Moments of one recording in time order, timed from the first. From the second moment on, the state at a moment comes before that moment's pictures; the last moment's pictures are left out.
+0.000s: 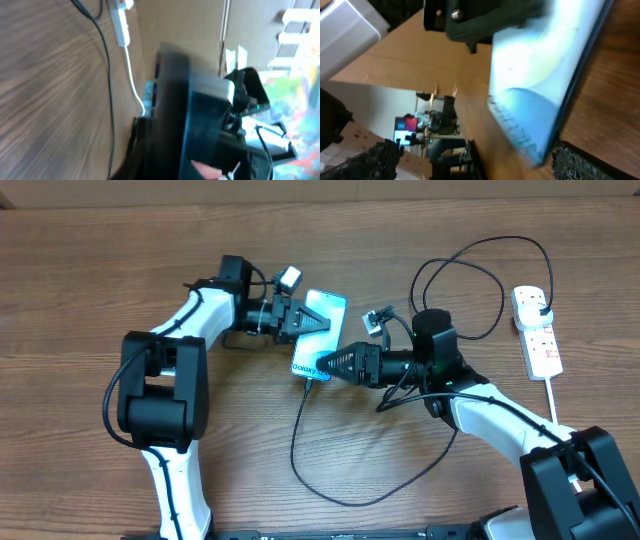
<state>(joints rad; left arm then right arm) -0.15 2.18 1.48 -0.72 1.52 -0.04 0.38 1.59 0.71 0.37 -1.02 0.82</state>
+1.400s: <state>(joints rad) -0.18 2.17 1.48 -0.70 1.56 -0.03 0.43 1.62 0.69 0.52 -0.84 0.91</state>
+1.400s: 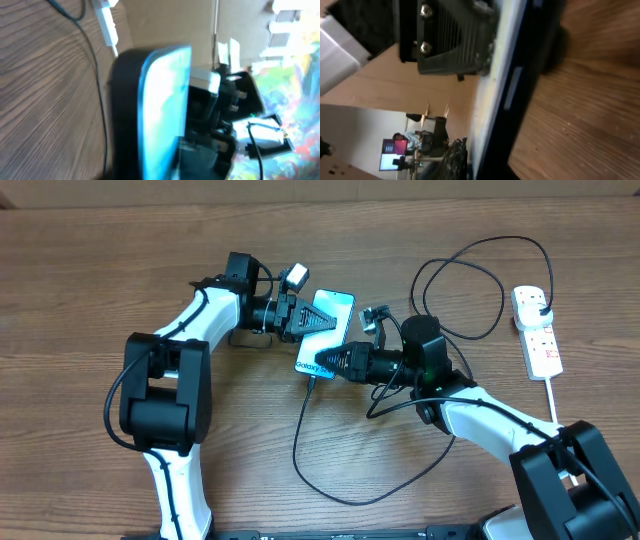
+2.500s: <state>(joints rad) -0.12 2.17 1.48 -0.65 1.00 -0.06 0.34 1.61 0.70 -0.07 -0.56 0.80</state>
